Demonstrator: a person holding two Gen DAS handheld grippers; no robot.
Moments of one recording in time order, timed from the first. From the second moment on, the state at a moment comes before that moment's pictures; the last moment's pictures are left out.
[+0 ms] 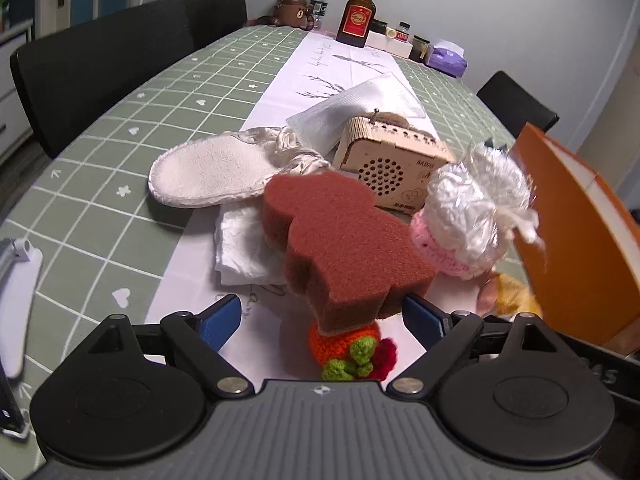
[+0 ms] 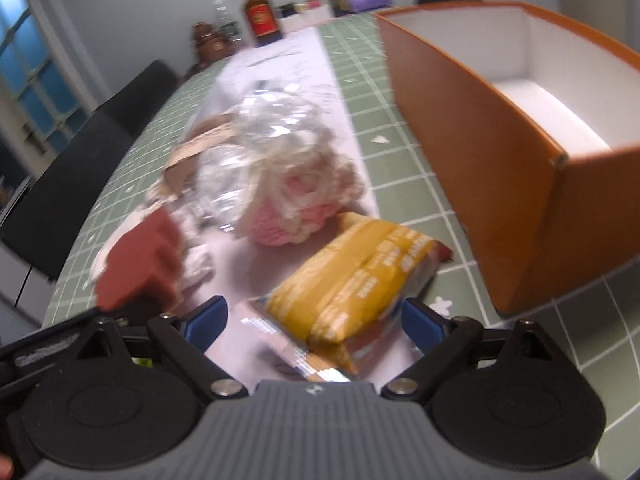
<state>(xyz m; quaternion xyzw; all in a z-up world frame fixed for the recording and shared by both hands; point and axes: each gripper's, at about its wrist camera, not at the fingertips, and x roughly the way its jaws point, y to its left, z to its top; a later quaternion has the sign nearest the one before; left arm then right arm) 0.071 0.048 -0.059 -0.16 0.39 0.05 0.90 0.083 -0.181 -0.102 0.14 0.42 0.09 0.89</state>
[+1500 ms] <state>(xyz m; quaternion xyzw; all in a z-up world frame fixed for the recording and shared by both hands) 0.072 0.012 -0.043 -0.03 0.36 0.05 0.93 0.089 -0.175 -0.104 0.08 0.43 0.13 0.89</state>
